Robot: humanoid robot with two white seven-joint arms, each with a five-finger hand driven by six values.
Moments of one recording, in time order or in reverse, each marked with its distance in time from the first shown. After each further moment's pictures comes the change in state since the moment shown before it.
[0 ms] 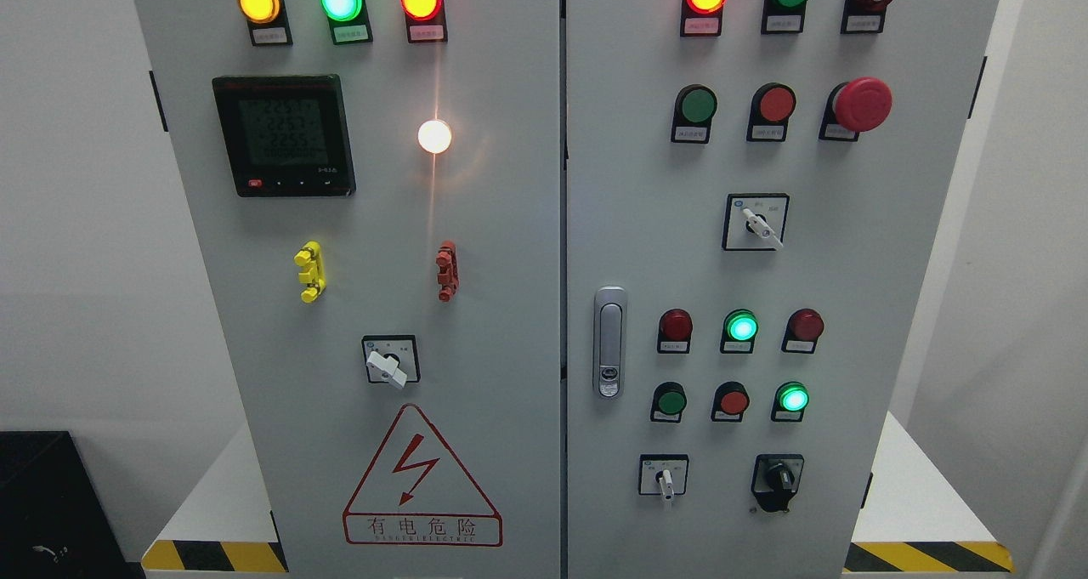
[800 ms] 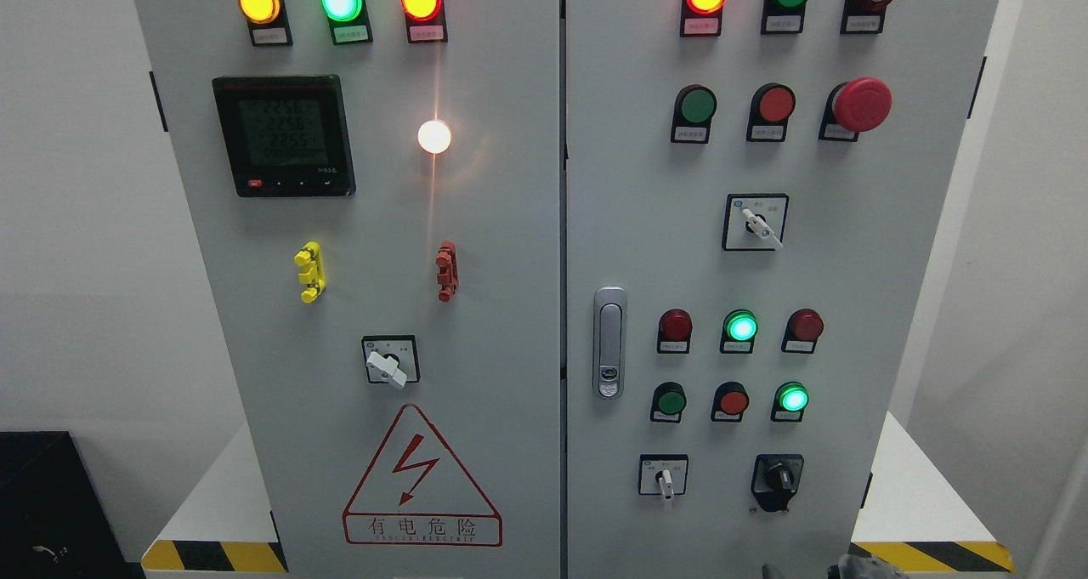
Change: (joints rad) left arm 0.000 0.000 0.000 0.000 0.000 0.000 0.000; right arm -0.142 0.027 0.003 -0.040 0.136 0.131 0.186
